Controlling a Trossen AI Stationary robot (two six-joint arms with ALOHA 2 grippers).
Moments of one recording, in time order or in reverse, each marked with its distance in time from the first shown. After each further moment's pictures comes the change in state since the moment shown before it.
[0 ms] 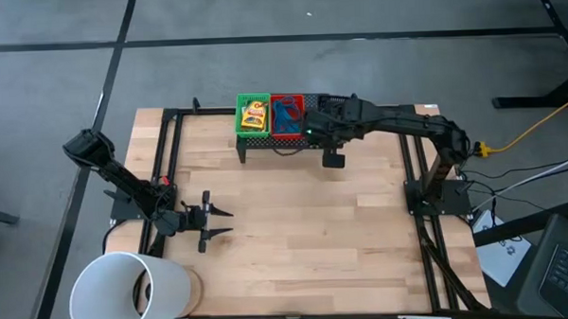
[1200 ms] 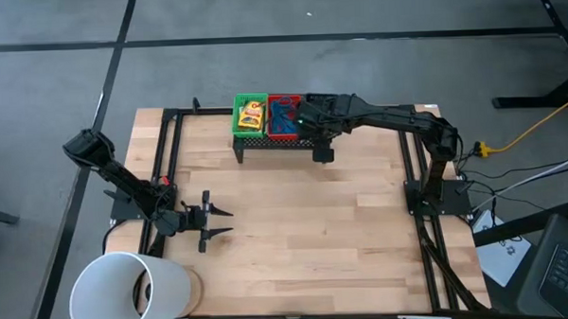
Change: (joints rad) left arm 0.000 0.000 0.000 0.001 -0.005 0.009; right arm -0.068 0.074 -0.017 0.168 -0.085 -0.114
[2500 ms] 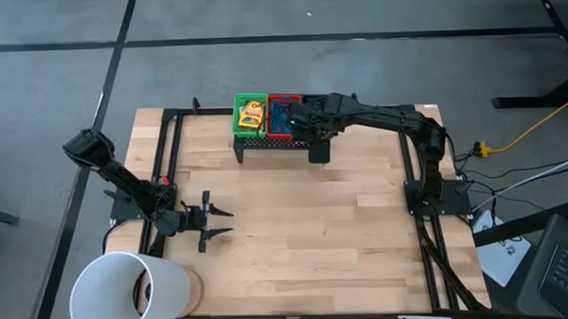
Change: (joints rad) left arm 0.000 0.000 0.000 0.002 0.007 0.001; right arm 0.004 0.095 0.132 -0.097 -0.025 -0.006
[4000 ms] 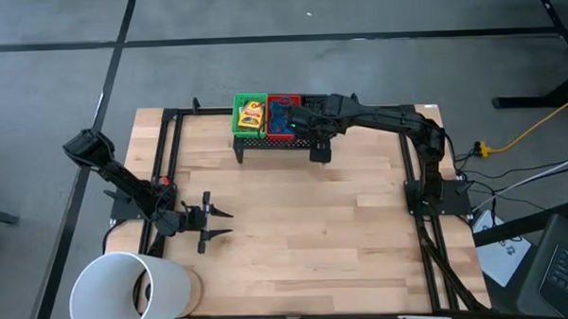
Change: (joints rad) left arm 0.000 0.000 0.000 0.000 0.019 -0.012; right arm 0.030 0.000 0.037 -0.092 0.106 0.128
